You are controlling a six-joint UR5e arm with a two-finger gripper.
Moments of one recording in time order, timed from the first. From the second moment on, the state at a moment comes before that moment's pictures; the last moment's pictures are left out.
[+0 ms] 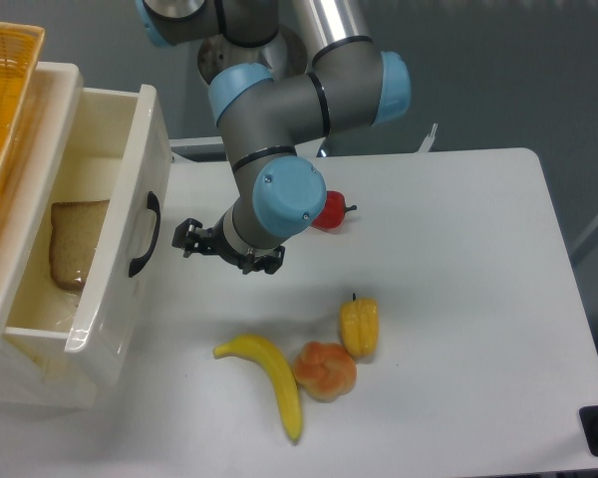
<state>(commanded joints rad) 2.31 -1.92 -1.59 -1.54 1.30 0.53</state>
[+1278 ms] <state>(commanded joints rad) 2.26 -1.92 -1.61 -1.52 1.29 0.53</state>
